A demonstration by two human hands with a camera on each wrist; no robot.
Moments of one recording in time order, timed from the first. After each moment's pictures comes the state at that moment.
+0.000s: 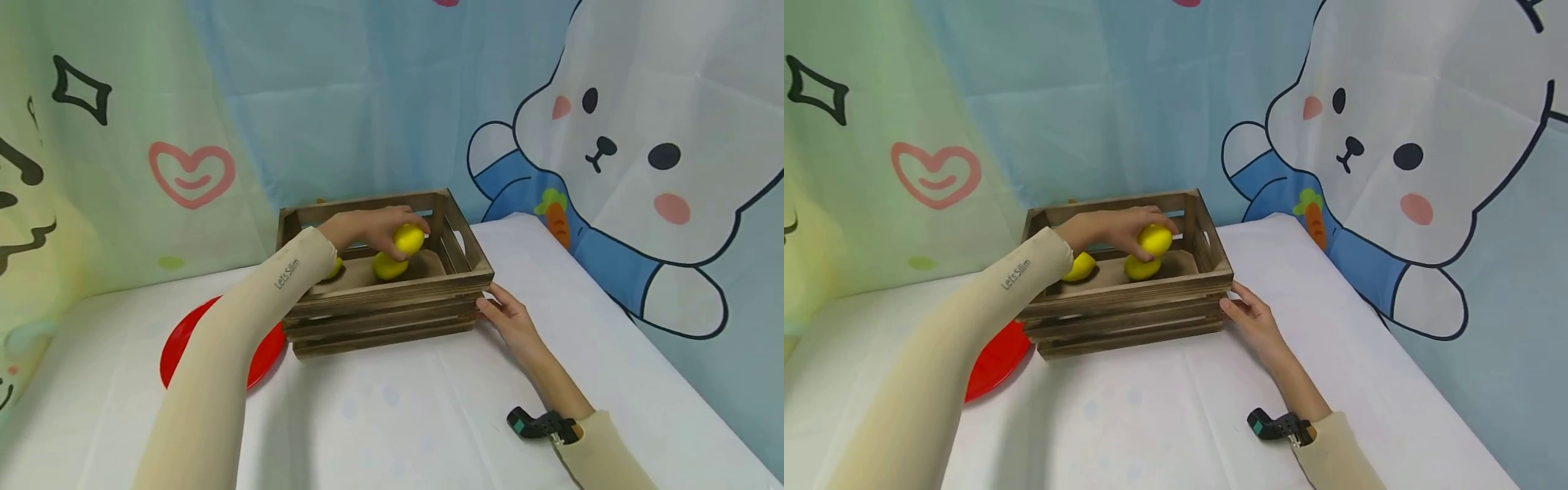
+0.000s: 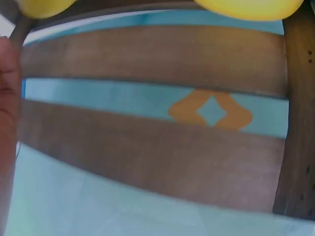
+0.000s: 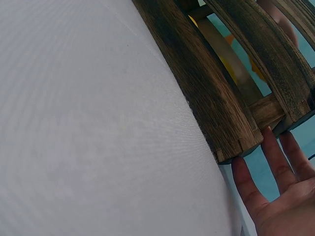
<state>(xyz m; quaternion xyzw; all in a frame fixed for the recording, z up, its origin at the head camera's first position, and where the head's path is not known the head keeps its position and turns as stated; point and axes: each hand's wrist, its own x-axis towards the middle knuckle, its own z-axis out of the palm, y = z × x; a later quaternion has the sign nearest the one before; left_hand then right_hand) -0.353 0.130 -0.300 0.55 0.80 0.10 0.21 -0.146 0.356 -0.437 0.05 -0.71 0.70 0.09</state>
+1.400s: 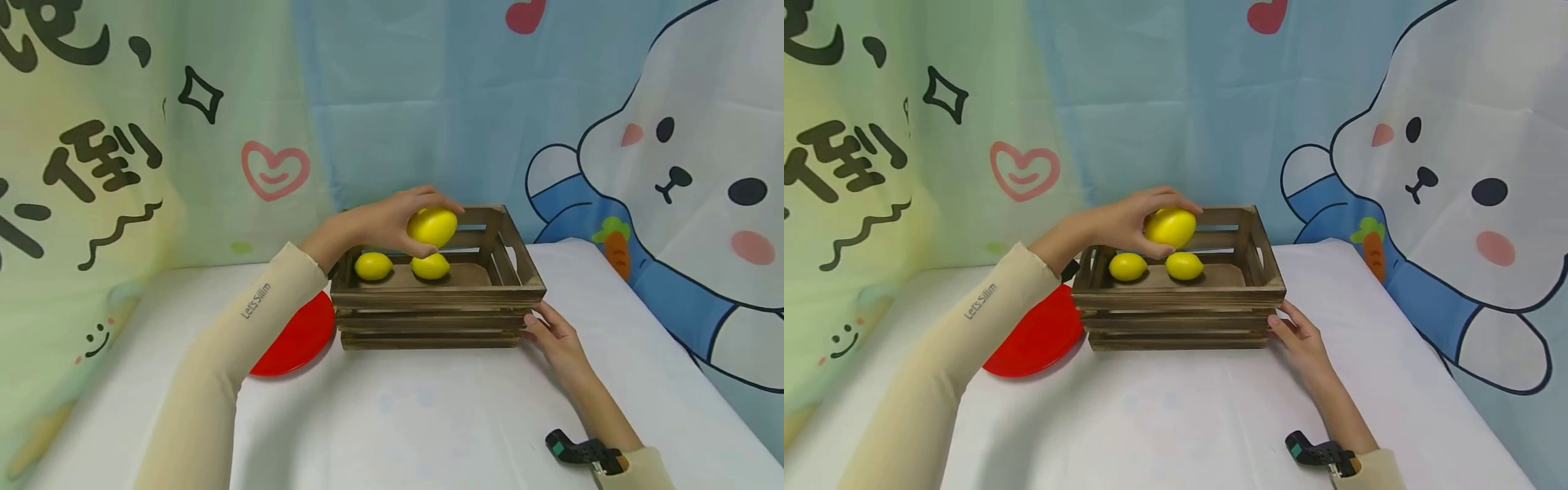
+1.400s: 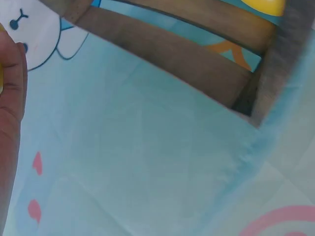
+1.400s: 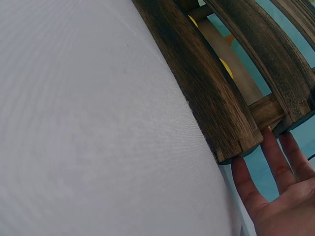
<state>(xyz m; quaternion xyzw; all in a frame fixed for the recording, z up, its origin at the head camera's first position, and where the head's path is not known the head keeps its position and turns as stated) -0.298 0.042 -0.242 0.55 0.78 0.29 0.10 -0.151 0.350 -0.442 0.12 -0.68 0.72 0.10</state>
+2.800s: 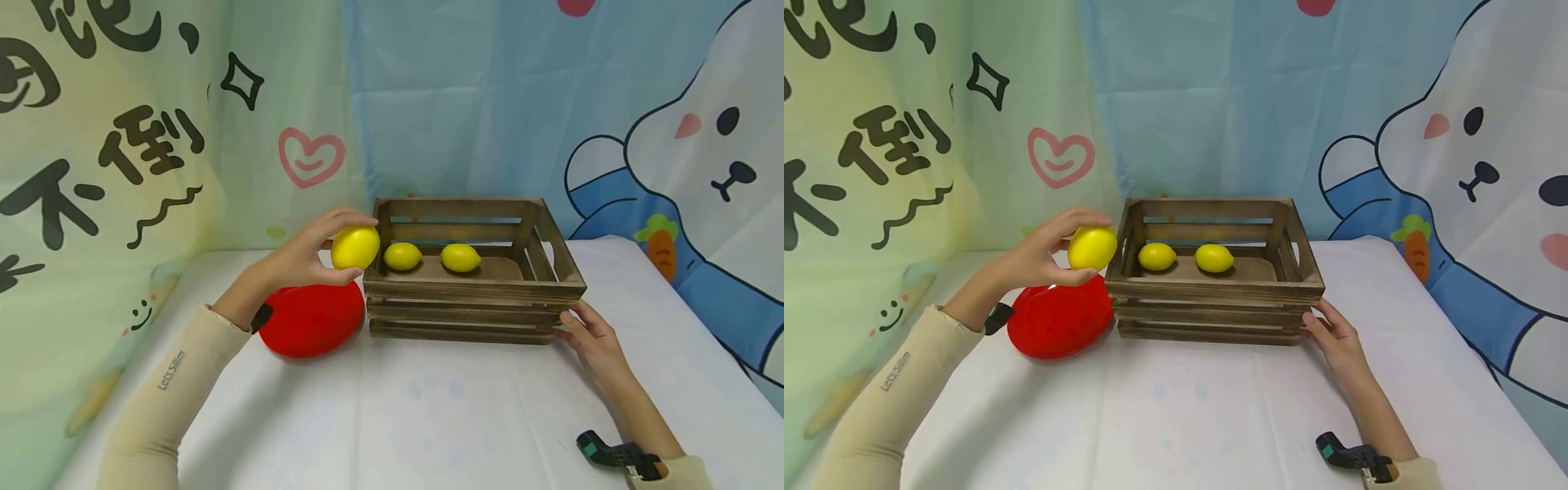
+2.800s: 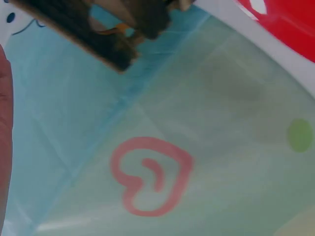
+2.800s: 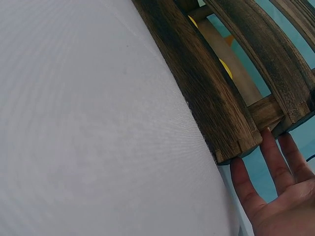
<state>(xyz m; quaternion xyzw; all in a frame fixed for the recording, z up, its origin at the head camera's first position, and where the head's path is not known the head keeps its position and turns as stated) -0.247 -0.108 -0.282 0.47 0.79 0.39 -0.03 -0.157 0.350 -0.451 0.10 -0.68 0.73 0.08</state>
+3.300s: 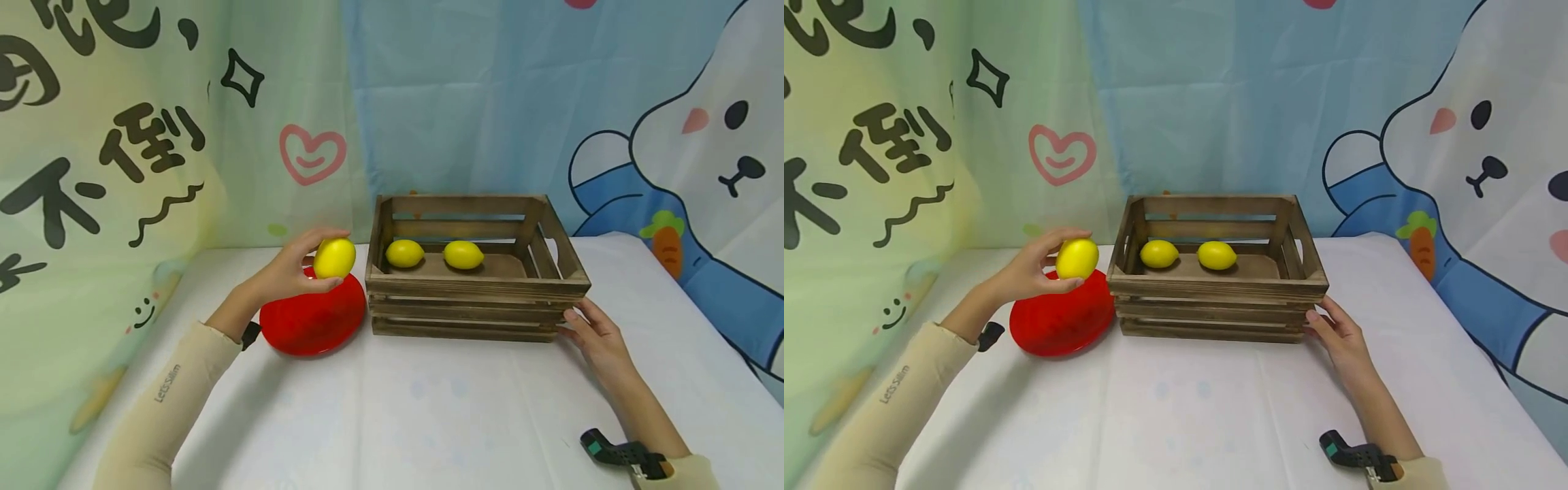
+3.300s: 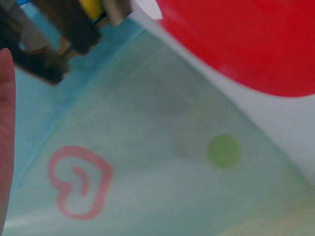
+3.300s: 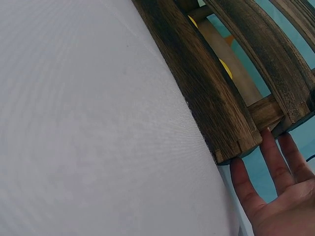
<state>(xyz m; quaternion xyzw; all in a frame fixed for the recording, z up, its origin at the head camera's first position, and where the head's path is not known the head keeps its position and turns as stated) -0.255 -0.142 -0.330 0.40 0.81 0.43 -0.01 -0.159 0.351 -0.452 0.10 -0.68 0.72 0.09</state>
